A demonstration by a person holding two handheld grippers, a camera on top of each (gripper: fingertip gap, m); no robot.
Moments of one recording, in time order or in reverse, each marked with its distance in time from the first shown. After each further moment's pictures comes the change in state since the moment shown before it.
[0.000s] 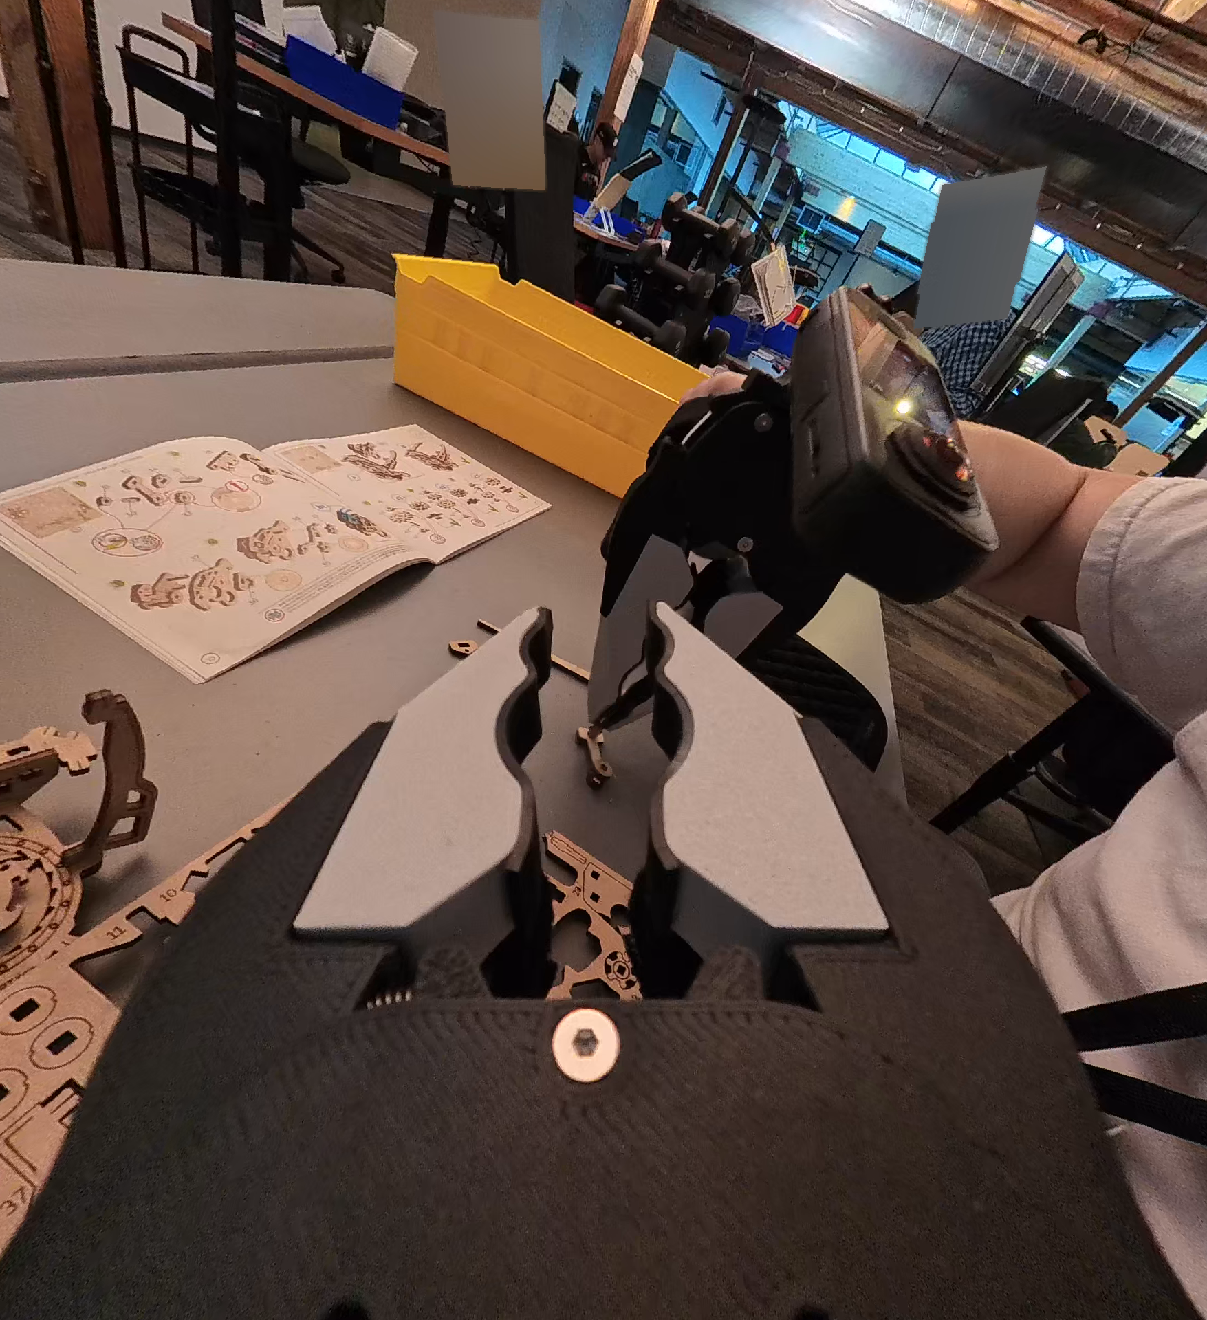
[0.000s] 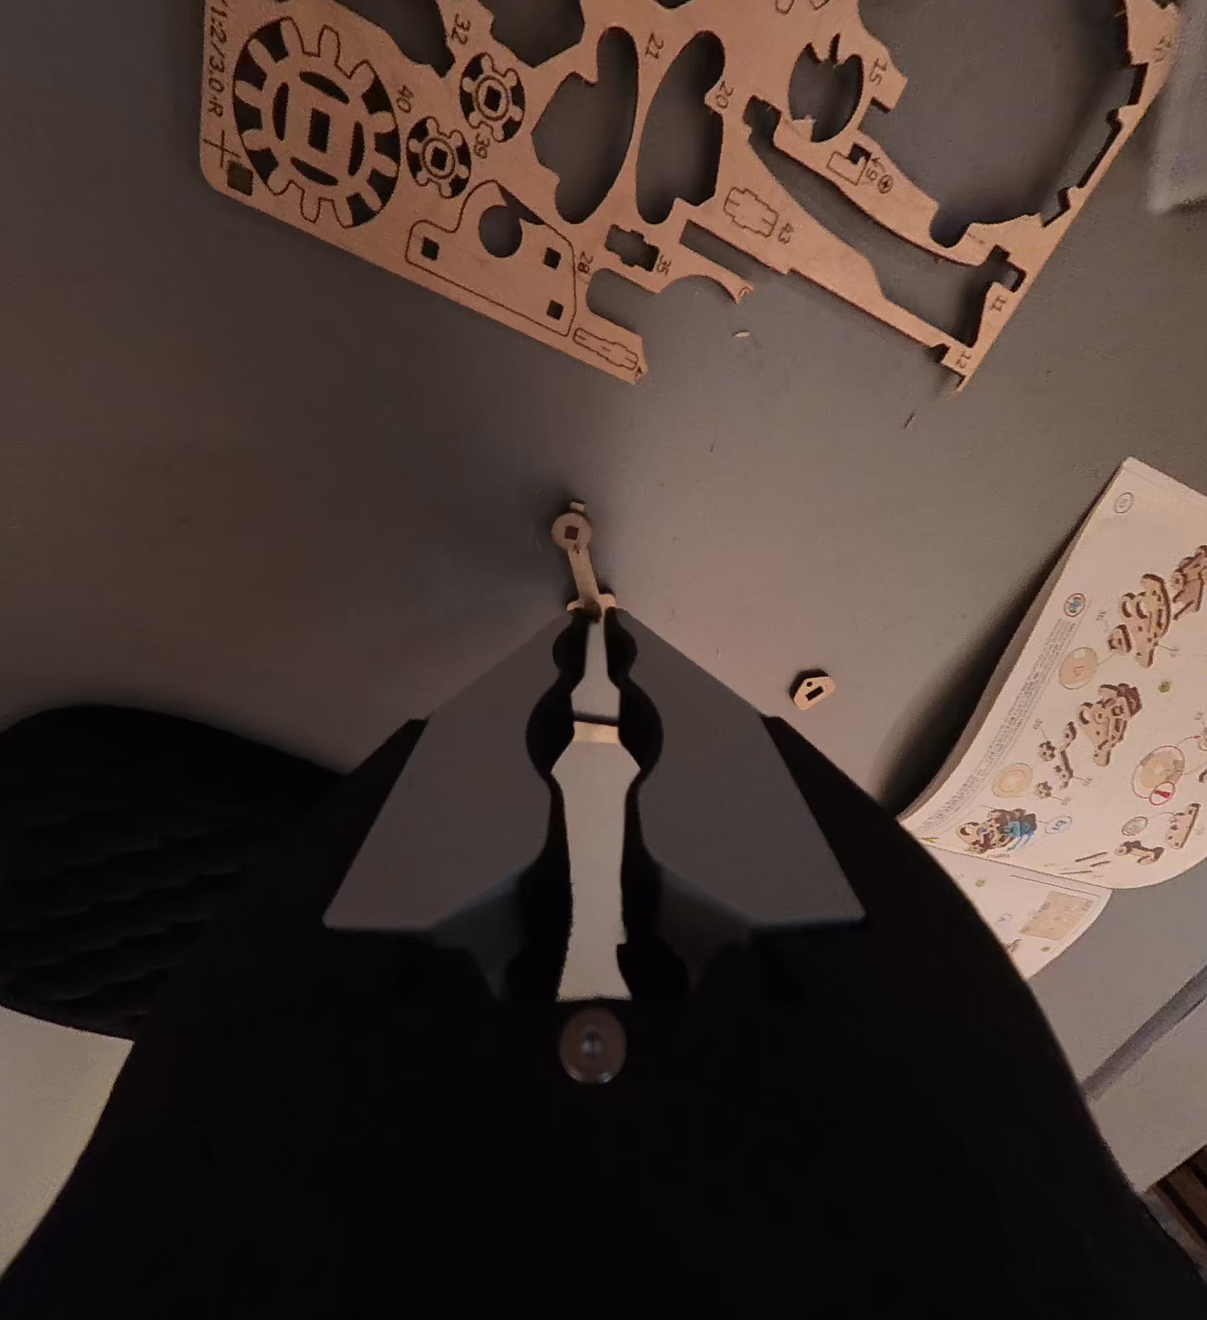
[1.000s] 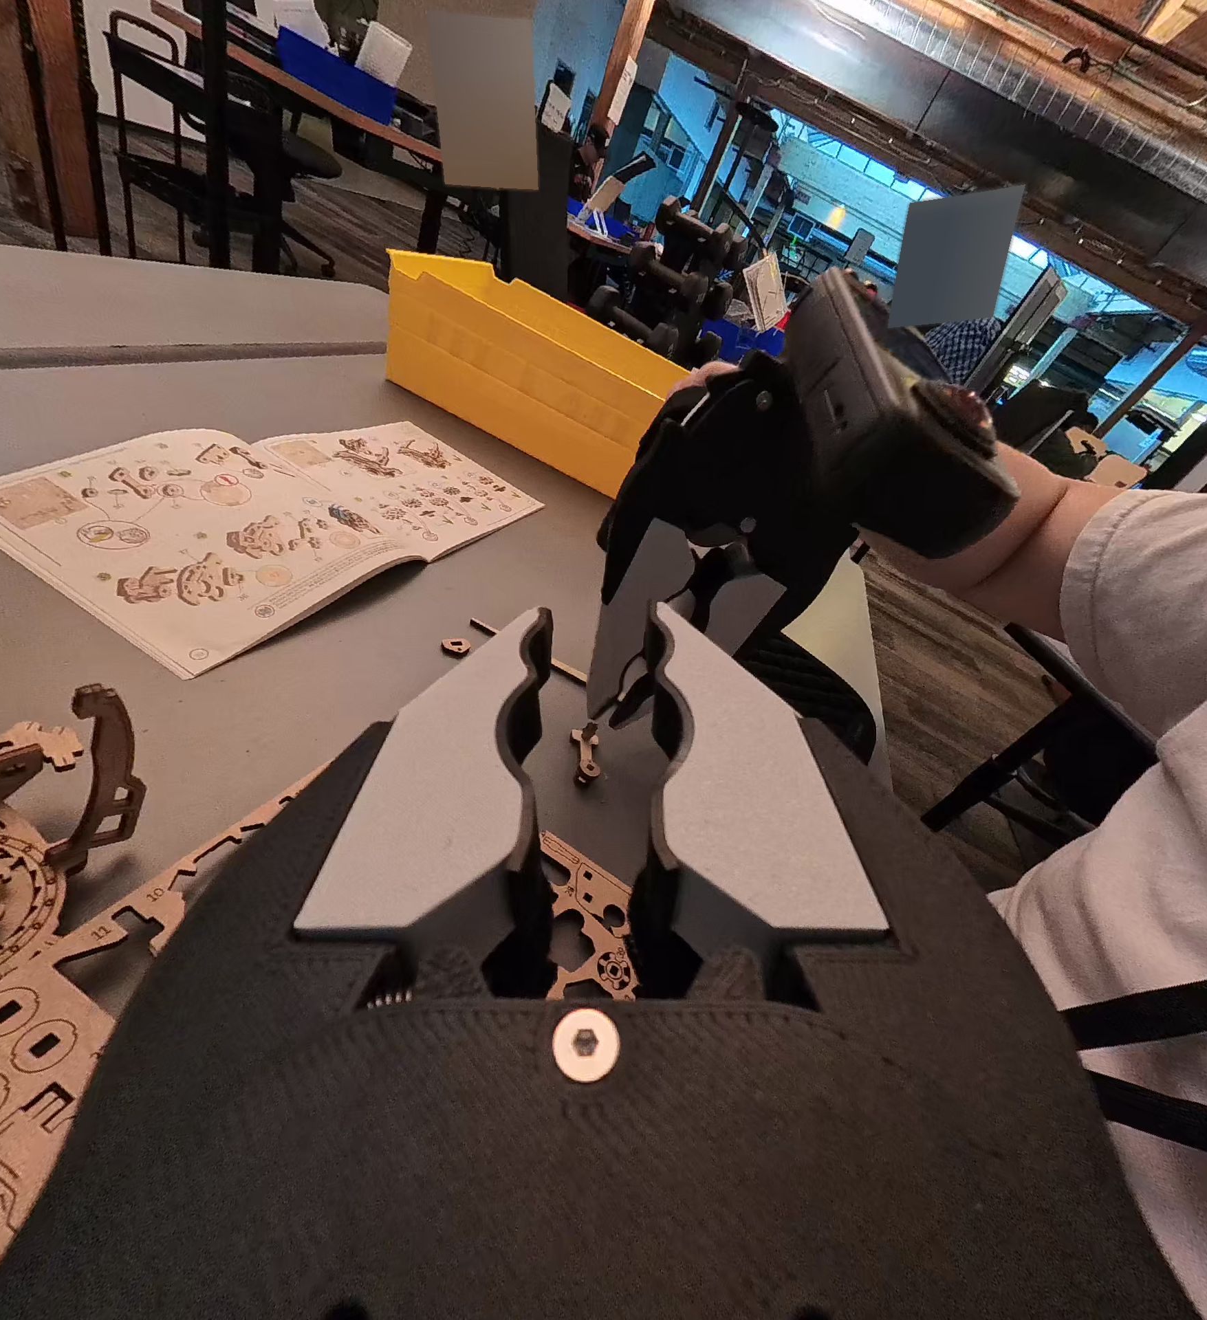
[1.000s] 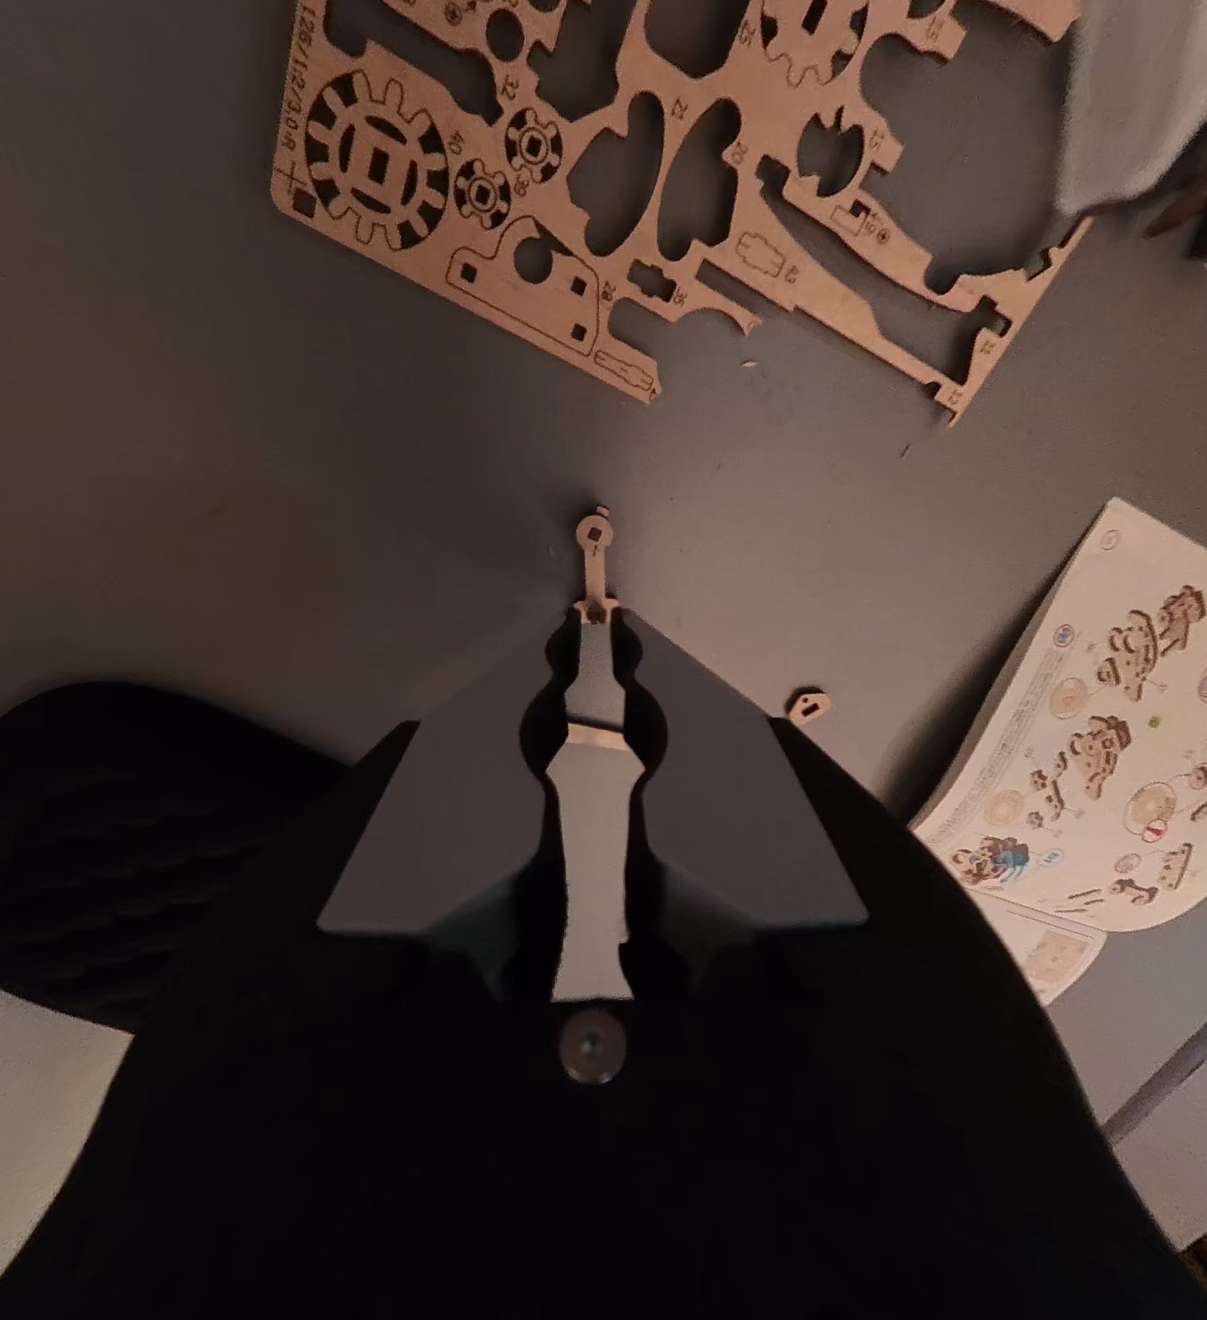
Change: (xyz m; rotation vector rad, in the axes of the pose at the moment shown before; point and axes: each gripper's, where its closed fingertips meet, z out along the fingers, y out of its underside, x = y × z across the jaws) left arm 0.000 0.001 0.000 0.002 0.012 -0.021; right arm -0.002 -0.004 -0.006 0.067 -0.031 -0.039
